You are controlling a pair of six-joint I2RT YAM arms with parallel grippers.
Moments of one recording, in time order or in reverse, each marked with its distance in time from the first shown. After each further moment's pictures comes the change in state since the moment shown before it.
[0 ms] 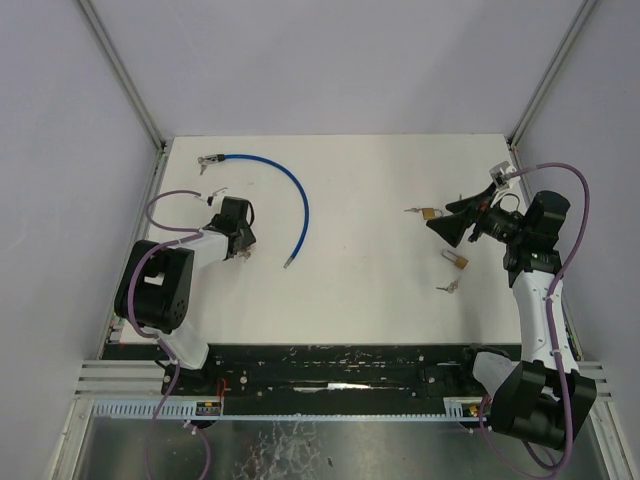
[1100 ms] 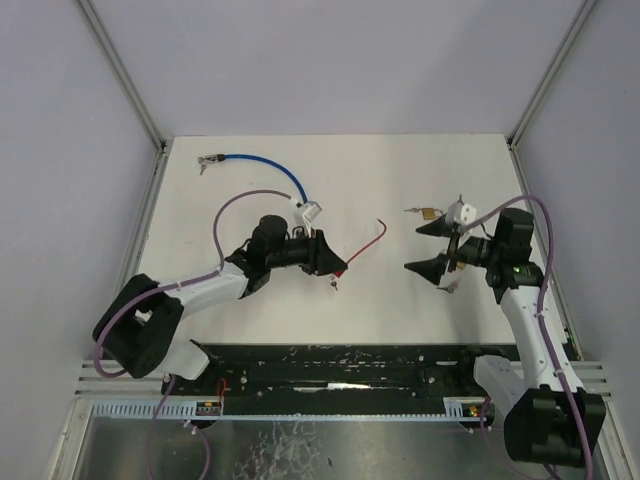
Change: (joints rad) left arm -0.415 -0.280 -0.153 0.405 0.815 -0.011; right arm 0.165 -0.074 -0.078 -0.190 -0.093 -0.524
